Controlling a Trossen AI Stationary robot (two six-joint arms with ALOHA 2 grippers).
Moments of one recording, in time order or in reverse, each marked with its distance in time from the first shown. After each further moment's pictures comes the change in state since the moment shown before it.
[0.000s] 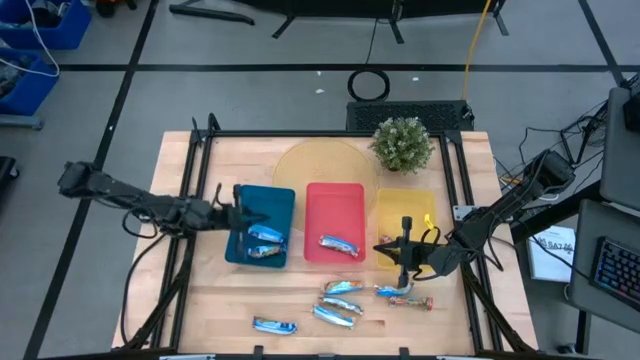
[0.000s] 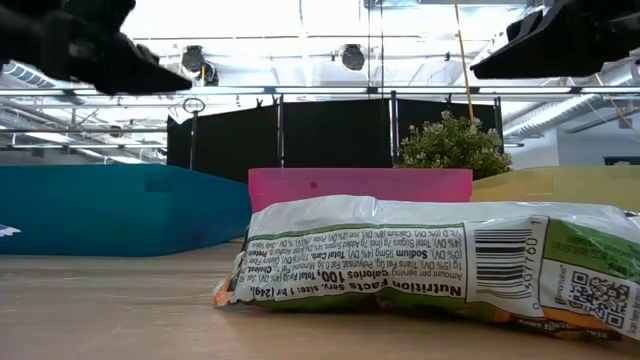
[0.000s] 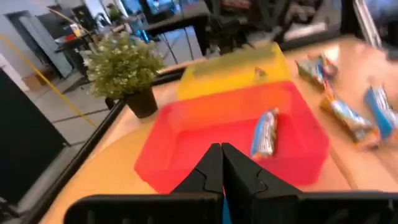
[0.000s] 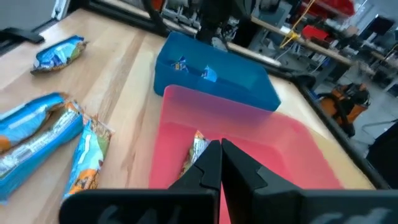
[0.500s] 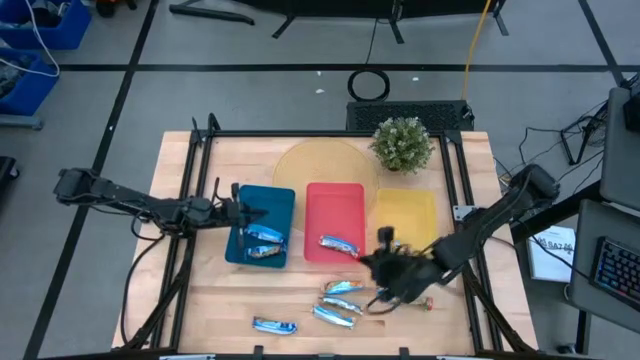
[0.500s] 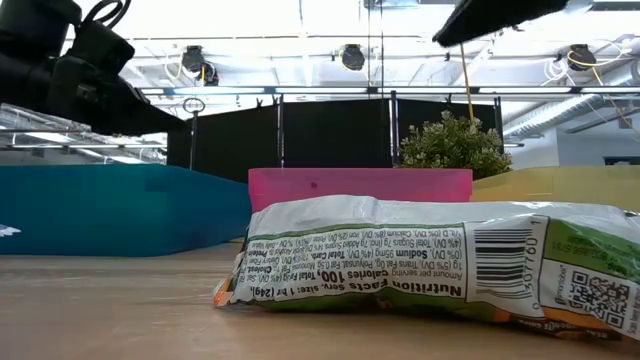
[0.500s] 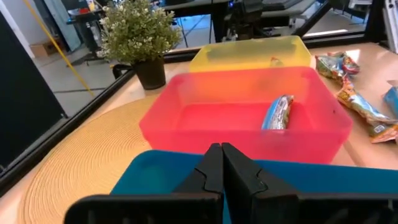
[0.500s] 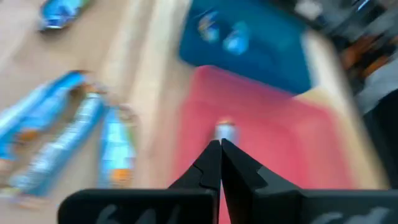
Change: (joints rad) left arm 0.077 -0.006 -0.161 0.153 0.026 -0.136; right arm -0.026 0.326 0.604 -0.742 -0.103 0.210
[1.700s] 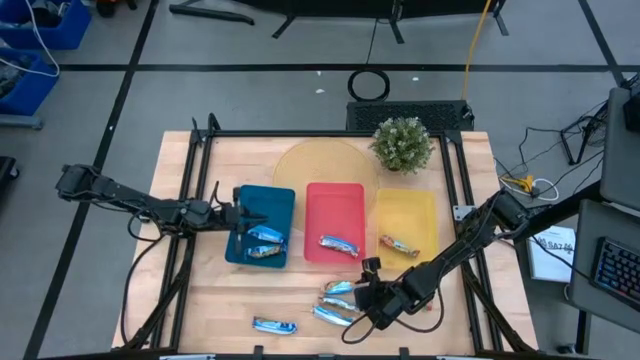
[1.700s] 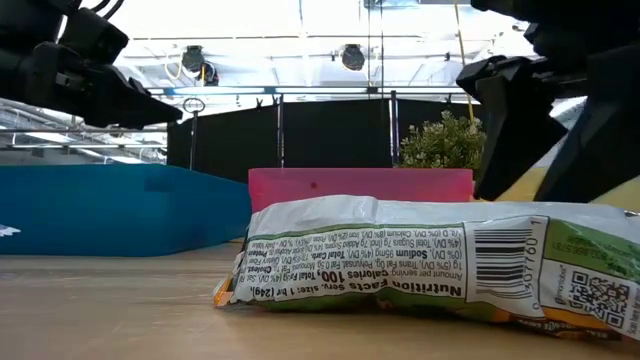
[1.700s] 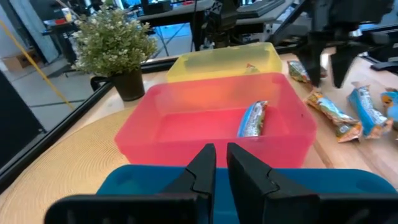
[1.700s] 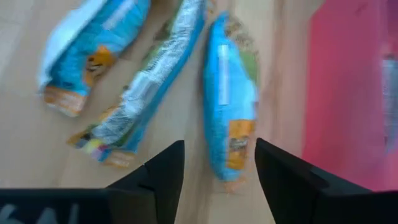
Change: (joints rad) left arm -0.056 0.000 0.013 0.002 0.032 0.023; right arm 0.040 0.329 0.065 -0.005 -0.240 0.204
